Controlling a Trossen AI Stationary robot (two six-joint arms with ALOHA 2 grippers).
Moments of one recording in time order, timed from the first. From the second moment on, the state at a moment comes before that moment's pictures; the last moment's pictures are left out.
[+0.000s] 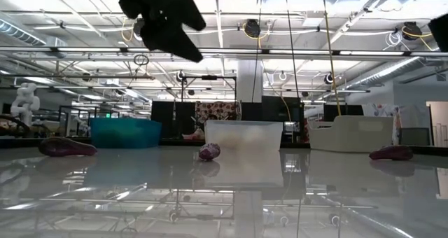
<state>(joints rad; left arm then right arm) -0.37 1.56 1.04 -0.23 -0.25 -0.44 0.80 1.86 1.23 -1.20 0.05 1.69</state>
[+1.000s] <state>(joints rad) -0.46 1.62 1.05 -0.44 -0.22 -0.56 0.68 1.64 1.13 -1.26 0.24 1.58</state>
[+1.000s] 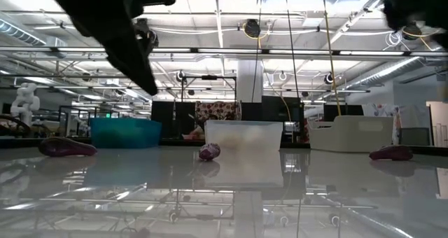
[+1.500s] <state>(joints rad) -0.49 1.62 1.01 -0.67 -0.49 -0.65 0.07 1.53 1.14 -0.56 0.51 0.77</state>
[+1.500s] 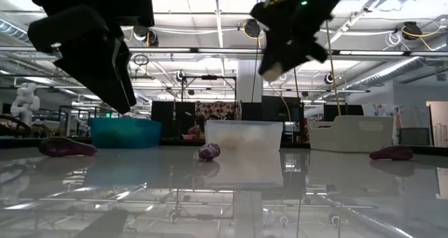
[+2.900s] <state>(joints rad) -0.26 1.69 1.00 -0.33 -0.37 -0.61 -0.14 1.42 1.10 -0.60 0.28 0.30</state>
